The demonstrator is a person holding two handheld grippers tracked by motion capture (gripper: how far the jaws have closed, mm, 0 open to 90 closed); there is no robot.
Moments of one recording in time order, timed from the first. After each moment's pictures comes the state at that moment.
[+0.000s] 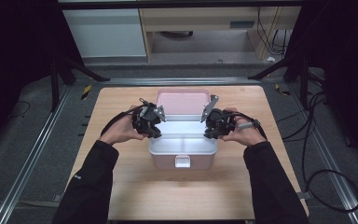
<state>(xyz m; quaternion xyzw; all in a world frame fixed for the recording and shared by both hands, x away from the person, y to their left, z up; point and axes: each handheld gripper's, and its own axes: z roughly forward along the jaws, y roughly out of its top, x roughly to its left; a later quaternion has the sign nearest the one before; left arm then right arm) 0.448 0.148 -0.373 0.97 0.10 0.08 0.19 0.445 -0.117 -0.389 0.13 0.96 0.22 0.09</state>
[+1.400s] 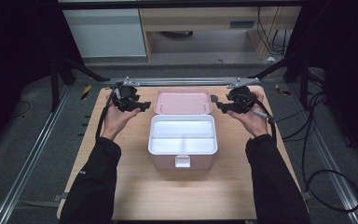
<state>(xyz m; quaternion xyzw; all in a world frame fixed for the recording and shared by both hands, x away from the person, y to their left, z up) 0.501 0.206 -0.367 0.82 0.40 0.21 0.35 0.485 -0.178 -0.371 0.38 0.81 0.38 0.24</state>
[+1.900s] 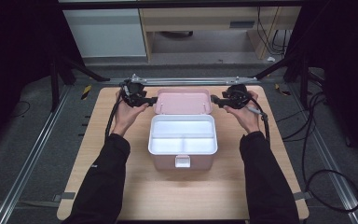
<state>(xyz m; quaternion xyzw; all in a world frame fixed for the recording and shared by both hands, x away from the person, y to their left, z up) 0.533 0.188 -0.390 0.80 0.42 0.21 0.37 0.524 -0.178 -0.404 0.42 0.77 0.43 0.21</state>
